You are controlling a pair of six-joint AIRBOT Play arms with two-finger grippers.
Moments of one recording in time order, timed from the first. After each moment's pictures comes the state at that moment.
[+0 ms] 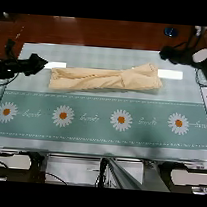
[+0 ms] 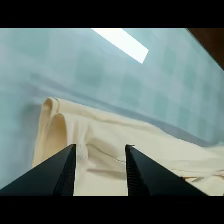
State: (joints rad) left arm 0.37 -1.53 1.12 0.52 -0.83 -1.04; right arm -0.09 -1.54 1.43 -1.19 0.65 1.47
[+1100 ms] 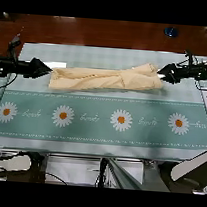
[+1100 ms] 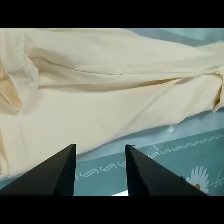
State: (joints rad) left arm 0.32 -1.45 1.14 0.70 -1.13 -1.07; right arm -0.34 -1.97 1.64 -0.69 1.28 1.14
